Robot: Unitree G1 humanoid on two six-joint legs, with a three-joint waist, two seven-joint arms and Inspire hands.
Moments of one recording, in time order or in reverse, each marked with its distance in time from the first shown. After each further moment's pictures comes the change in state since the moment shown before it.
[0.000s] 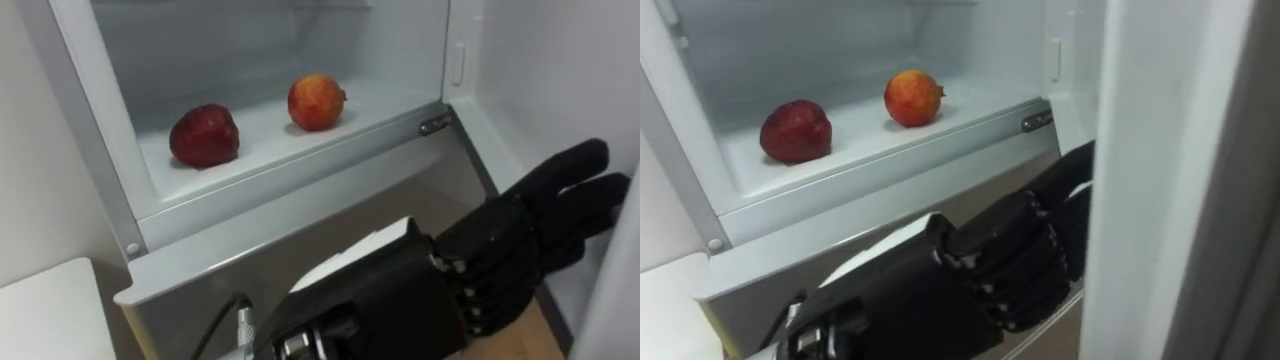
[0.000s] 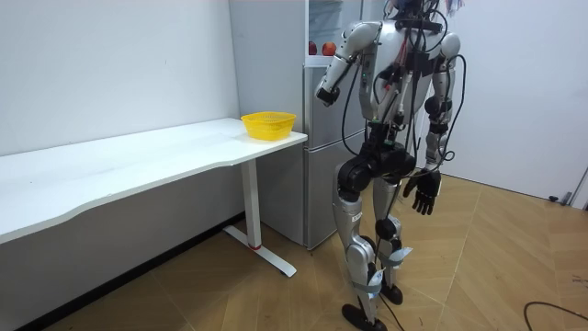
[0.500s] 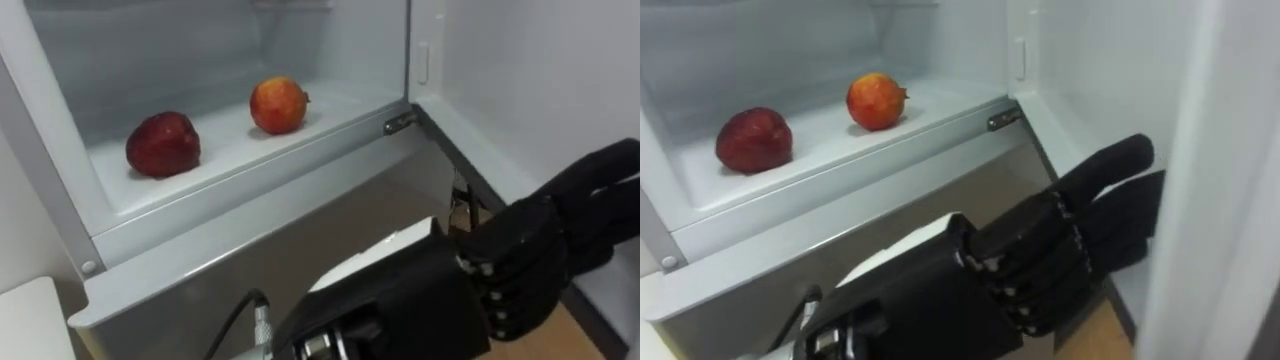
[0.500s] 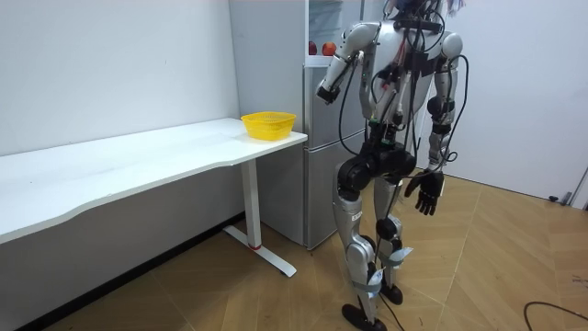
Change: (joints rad) left arm -0.064 -0.031 -0.074 0.041 0.003 -0.015 0.024; right arm -0.014 -0.016 0.011 -0.001 -0.001 -0.004 0.001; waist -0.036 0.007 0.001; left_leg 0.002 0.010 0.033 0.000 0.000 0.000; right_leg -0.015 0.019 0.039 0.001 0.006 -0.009
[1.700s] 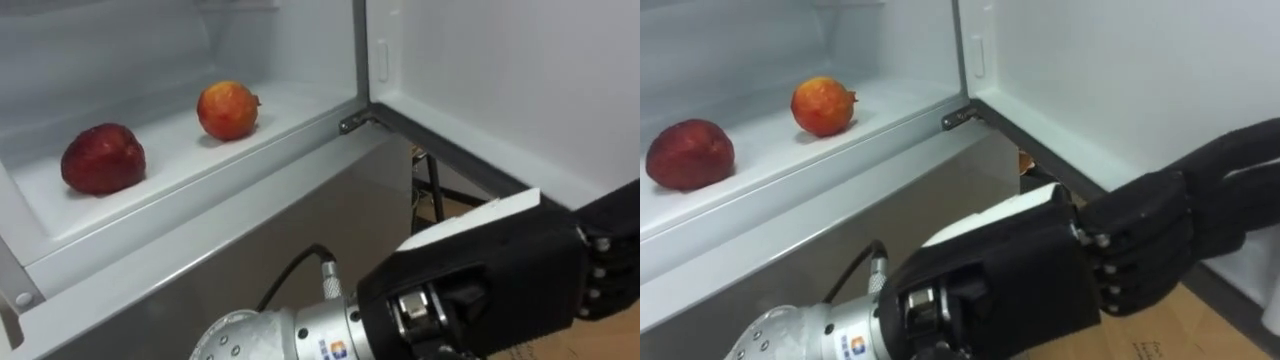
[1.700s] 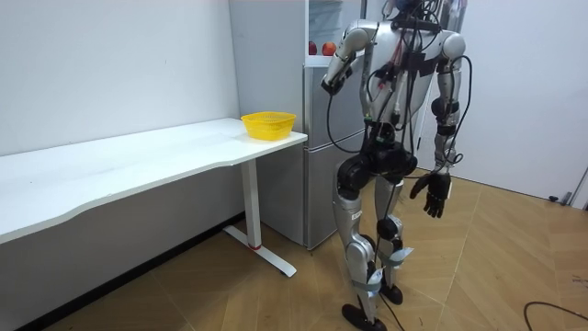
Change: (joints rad) left arm -0.262 -0.036 -0.092 0.106 0.031 0.050 0.079; right arm -0.010 -0.029 -0.010 -0.004 0.010 0.005 -0.036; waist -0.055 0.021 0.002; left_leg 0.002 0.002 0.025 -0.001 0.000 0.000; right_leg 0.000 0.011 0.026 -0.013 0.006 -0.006
